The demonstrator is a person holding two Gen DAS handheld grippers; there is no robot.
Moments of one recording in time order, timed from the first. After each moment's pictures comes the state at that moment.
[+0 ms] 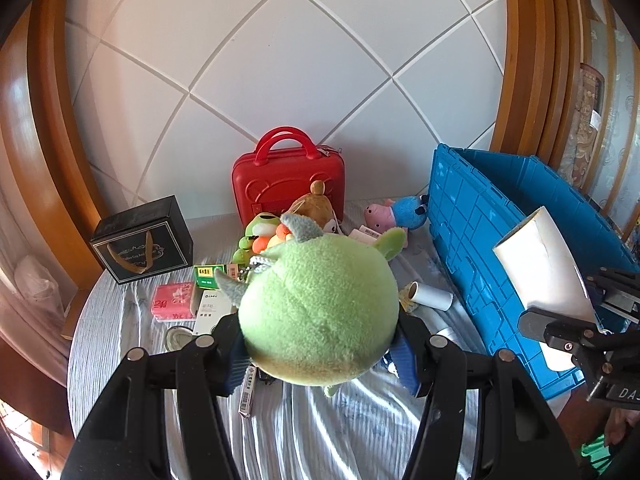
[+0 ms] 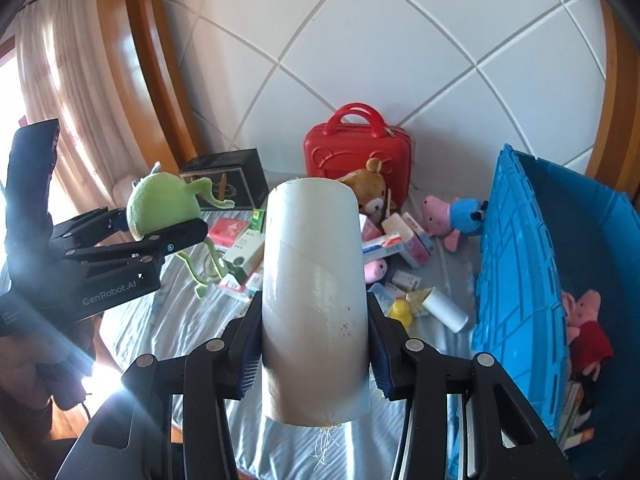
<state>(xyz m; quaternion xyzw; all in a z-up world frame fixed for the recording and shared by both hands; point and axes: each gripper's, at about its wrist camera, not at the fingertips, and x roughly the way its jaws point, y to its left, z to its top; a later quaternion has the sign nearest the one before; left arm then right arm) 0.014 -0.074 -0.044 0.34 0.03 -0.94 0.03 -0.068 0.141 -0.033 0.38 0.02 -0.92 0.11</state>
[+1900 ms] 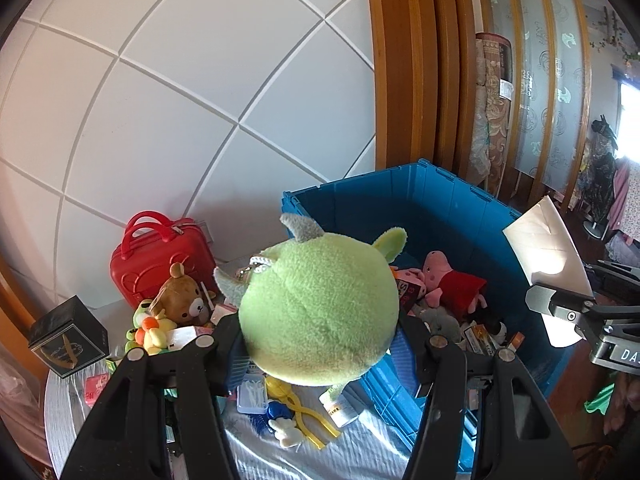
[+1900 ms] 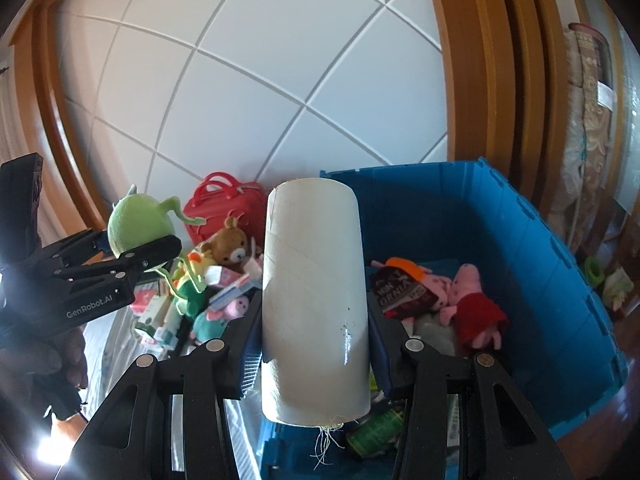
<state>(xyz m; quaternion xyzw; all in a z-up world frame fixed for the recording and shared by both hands) -0.060 0.158 0.013 0.30 -0.05 -0.95 -0.11 0.010 0.371 0.038 0.31 -0.06 -0.95 -0.04</state>
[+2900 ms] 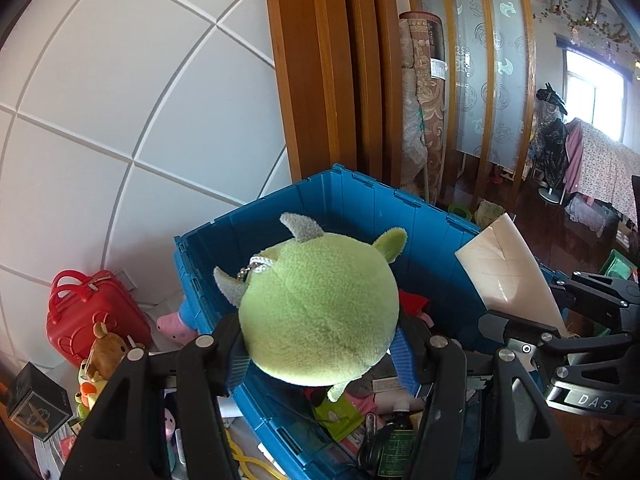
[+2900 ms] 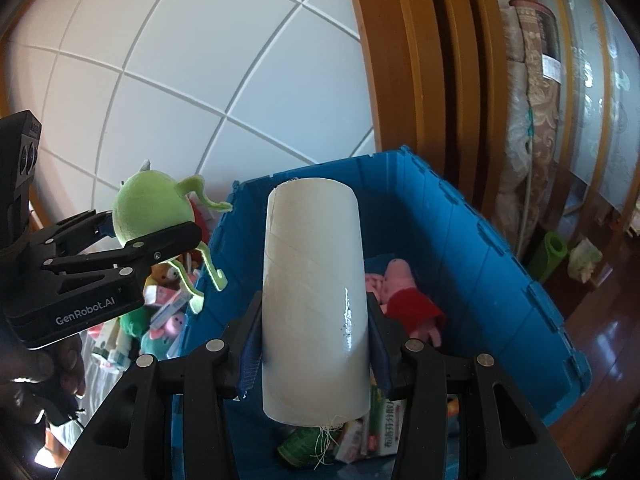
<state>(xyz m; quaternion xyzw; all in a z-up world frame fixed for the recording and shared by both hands) -0.121 0.297 0.015 0.30 -0.10 -0.92 -0.22 0.014 0.471 0.028 0.32 -0.09 -0.94 -0.13</state>
